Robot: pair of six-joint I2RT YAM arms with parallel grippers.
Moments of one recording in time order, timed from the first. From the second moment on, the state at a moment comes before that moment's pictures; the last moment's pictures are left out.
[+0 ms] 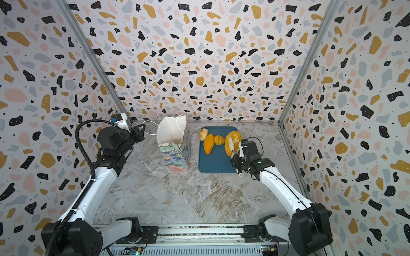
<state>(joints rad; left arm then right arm) 0.06 1.16 0.97 0.04 0.33 -0.48 0.38 1.21 0.88 -0.50 -0.16 0.45</state>
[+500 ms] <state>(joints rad) 0.06 1.16 0.97 0.04 0.33 -0.48 0.52 1.22 1.02 -0.50 -0.15 0.48</state>
